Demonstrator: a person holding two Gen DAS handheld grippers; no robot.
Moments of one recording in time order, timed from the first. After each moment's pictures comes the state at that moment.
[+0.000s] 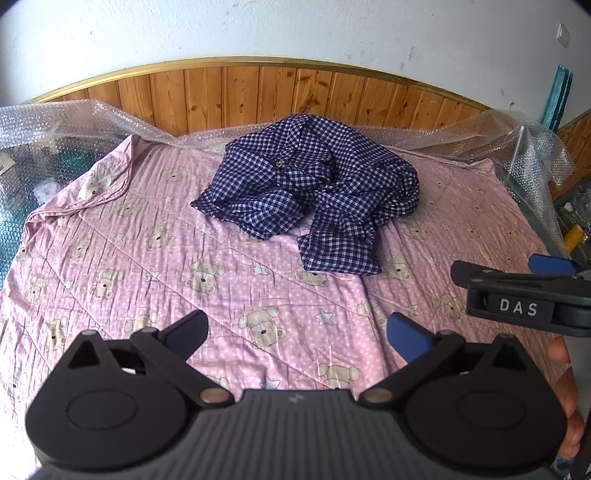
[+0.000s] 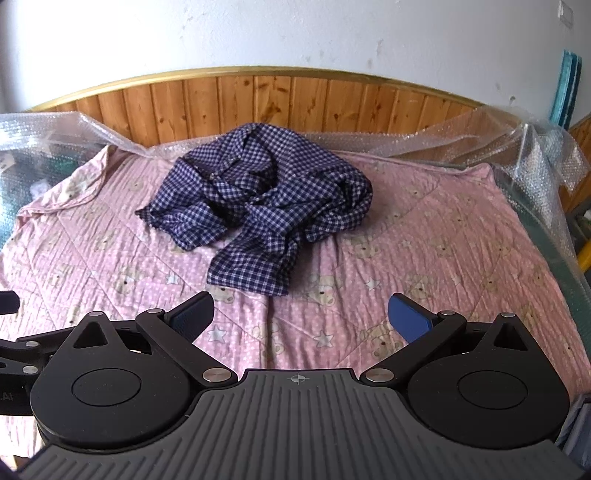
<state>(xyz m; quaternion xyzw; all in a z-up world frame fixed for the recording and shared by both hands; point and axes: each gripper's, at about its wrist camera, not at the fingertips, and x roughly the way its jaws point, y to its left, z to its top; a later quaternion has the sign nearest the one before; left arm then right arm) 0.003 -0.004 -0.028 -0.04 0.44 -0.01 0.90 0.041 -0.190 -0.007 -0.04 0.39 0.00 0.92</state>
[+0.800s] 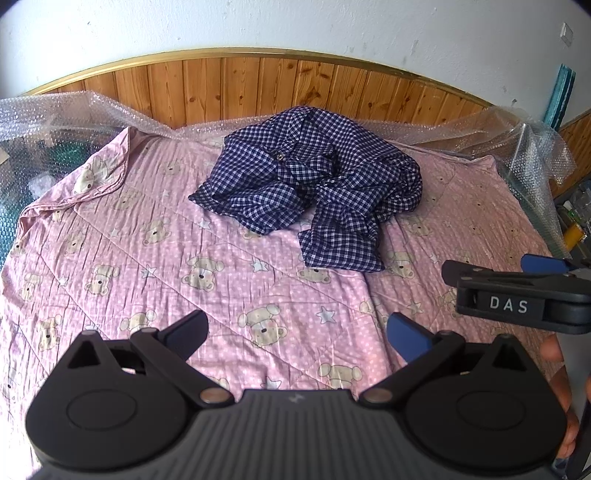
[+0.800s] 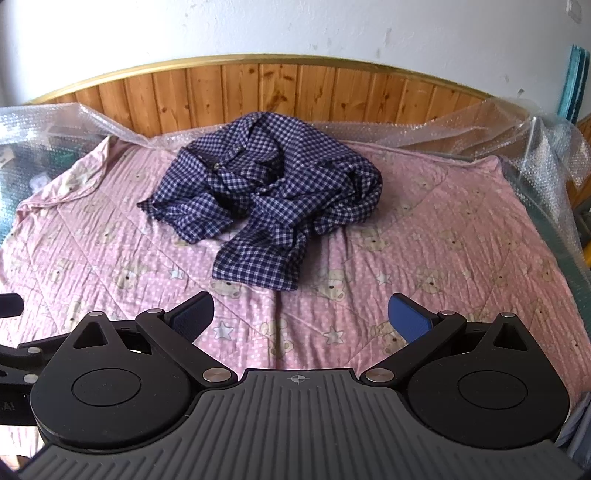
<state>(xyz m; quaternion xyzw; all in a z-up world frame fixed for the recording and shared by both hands) 0.016 0.000 -0.038 -0.04 0.45 -0.02 0.89 0.056 -0.180 -0.019 -0.04 0.41 0.00 0.91</state>
